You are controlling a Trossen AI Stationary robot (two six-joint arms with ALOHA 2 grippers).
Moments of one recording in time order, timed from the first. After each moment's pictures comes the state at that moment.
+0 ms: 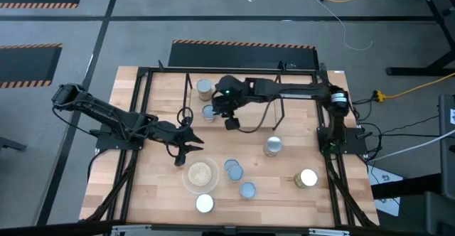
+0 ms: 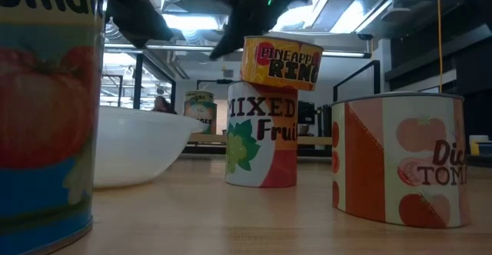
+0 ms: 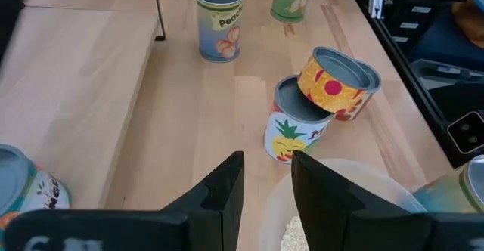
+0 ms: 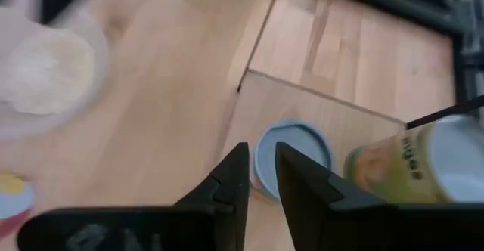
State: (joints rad) left arm -0.28 1.07 0.61 -0.04 -0.17 -0.23; right arm -0.15 1.93 1.71 -0.59 -0.18 -0.45
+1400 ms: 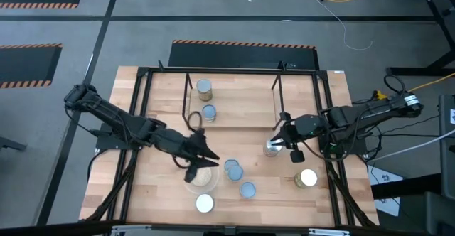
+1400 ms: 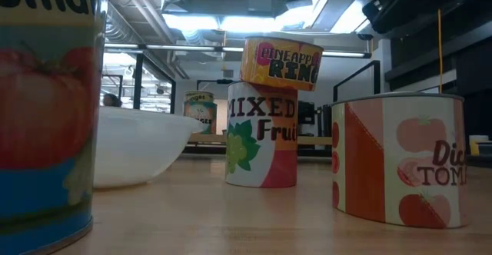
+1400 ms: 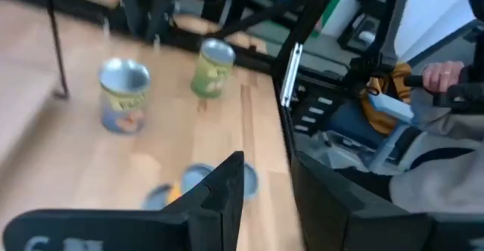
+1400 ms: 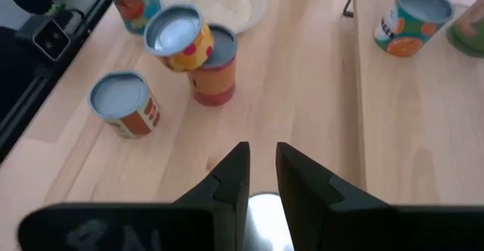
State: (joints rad) left arm -0.42 1.33 1.08 -0.11 -0.18 -0.52; right arm 0.25 0.98 0.77 -0.49 0.05 0.01
